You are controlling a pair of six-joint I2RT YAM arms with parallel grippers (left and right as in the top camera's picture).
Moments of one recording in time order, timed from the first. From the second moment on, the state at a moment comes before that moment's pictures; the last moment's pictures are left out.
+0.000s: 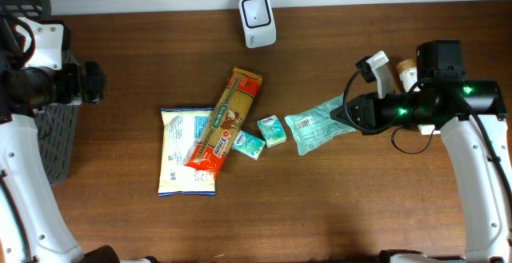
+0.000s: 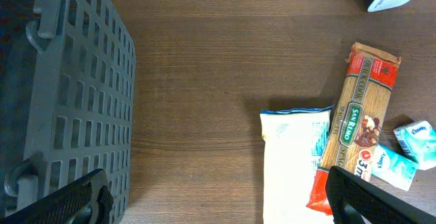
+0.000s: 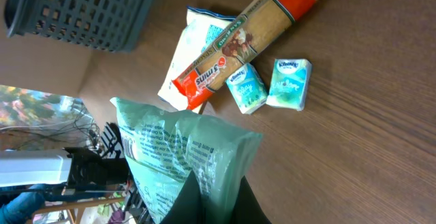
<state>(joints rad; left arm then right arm) 0.35 1.57 1.90 -1.30 0.20 0.30 -0.05 1.43 1.42 -1.24 -0.86 -0.26</state>
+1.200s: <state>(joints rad) 0.35 1.57 1.90 -1.30 0.20 0.30 0.45 2.23 1.78 0.48 0.46 -0.92</state>
